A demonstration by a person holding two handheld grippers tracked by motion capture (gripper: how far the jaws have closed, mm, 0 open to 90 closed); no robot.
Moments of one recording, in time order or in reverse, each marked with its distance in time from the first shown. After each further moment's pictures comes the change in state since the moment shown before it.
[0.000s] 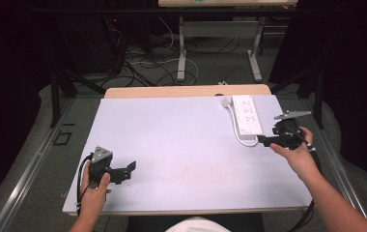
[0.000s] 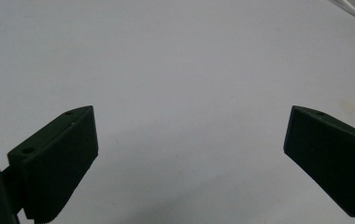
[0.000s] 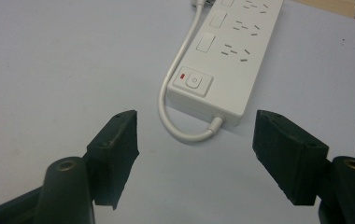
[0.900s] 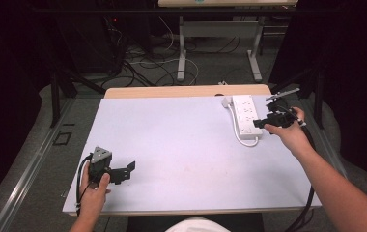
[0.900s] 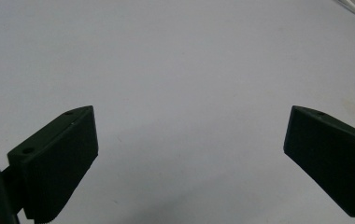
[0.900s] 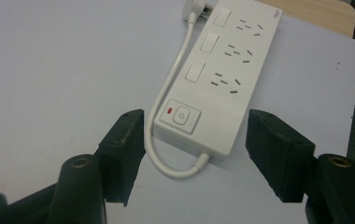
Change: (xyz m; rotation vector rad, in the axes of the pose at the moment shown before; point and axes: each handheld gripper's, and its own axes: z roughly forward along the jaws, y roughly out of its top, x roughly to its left) left arm 0.001 0.000 -0.001 0.013 0.004 0.005; right arm -0.012 0.055 0.023 0.092 -0.011 -0.008
